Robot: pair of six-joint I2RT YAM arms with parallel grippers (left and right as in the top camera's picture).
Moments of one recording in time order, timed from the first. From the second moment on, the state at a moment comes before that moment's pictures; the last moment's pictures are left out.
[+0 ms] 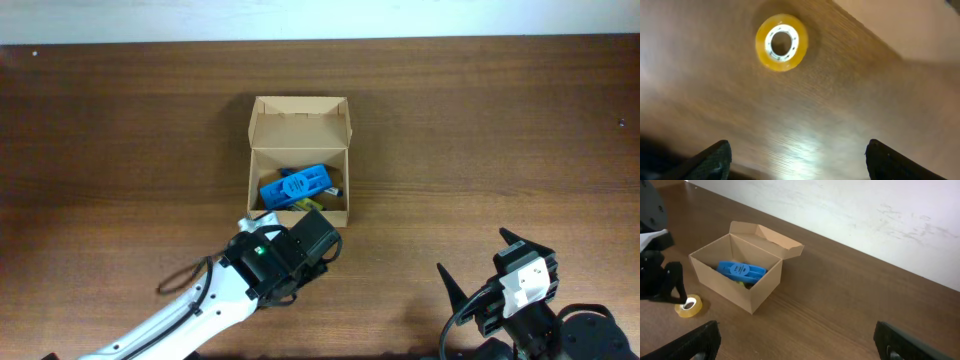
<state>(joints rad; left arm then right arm) -0.85 1.31 0.98 -1.06 -0.12 -1.41 0.57 0.30 0.87 -0.91 0.16 -0.10</state>
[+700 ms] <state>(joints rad) -0.73 1.53 0.98 -1.08 -0.10 -1.97 0.57 0.30 0.87 -0.91 0.16 -0.10</state>
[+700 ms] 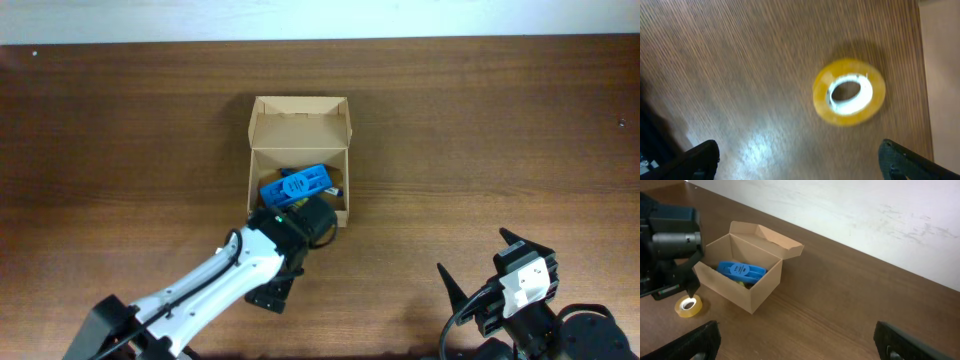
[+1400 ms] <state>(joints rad) -0.68 1.67 0.98 -1.08 -0.05 -1.98 0.57 0.30 0.87 -0.91 0.16 -0.10</state>
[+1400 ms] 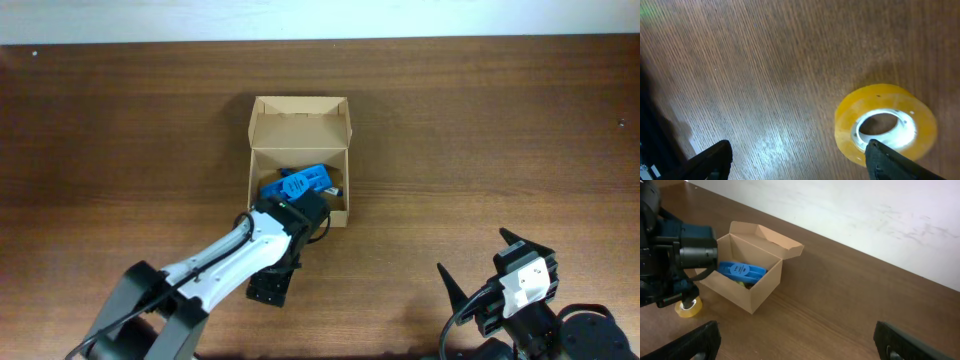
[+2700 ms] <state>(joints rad) -0.66 1.68 0.91 -0.74 -0.10 -1.99 0.57 0.30 0.87 -0.91 0.16 -0.10</state>
